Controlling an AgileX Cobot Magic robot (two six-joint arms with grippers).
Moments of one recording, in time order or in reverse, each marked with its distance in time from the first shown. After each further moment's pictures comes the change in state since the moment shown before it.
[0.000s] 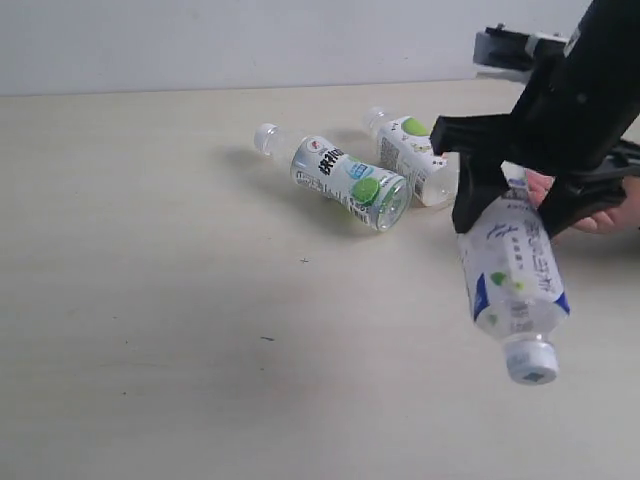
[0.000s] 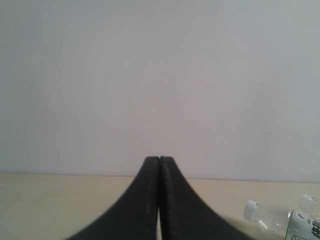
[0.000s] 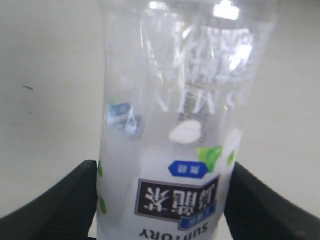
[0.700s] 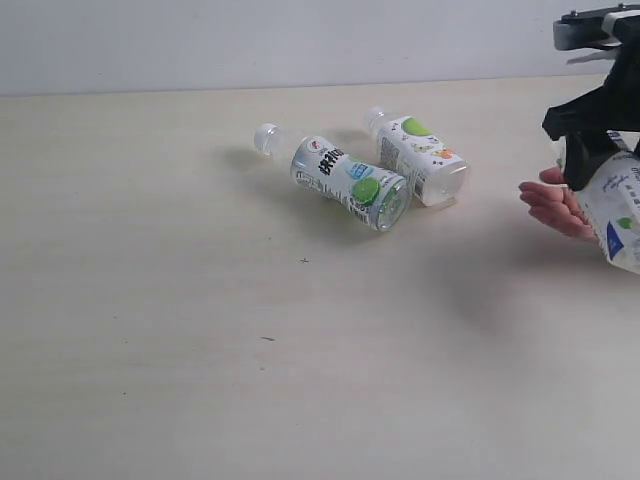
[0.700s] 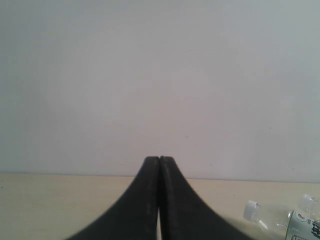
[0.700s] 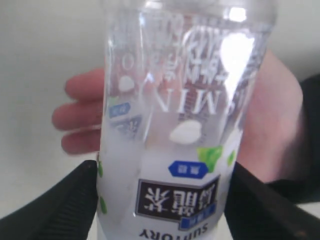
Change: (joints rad) left arm 0.000 0.000 0.000 0.000 0.000 0.000; right arm -0.283 0.206 -0.177 -0.261 -0.036 -0.361
